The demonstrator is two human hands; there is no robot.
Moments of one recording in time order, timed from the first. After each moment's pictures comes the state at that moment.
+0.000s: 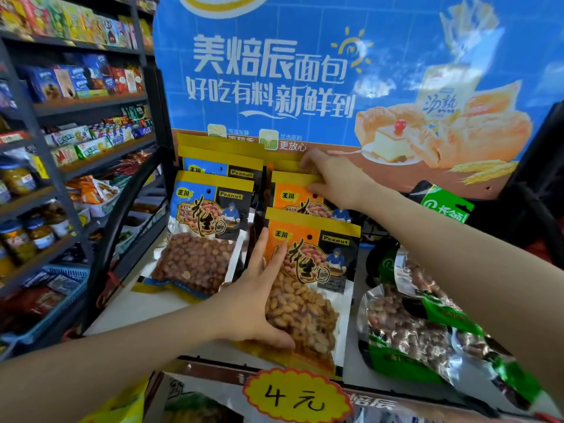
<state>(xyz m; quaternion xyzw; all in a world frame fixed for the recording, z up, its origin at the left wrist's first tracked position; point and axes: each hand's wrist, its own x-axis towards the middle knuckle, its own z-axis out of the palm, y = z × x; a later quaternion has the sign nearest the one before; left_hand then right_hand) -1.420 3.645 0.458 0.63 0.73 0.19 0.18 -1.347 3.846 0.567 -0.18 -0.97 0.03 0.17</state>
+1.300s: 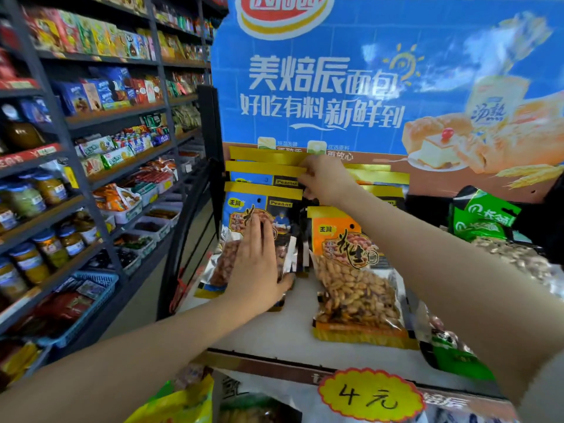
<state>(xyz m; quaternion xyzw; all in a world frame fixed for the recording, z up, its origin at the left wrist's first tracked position) -1.481 3.633 0.453 0.51 0.84 0.20 -0.04 -1.428 3.783 0.573 -0.29 -0.92 0.14 0.23</state>
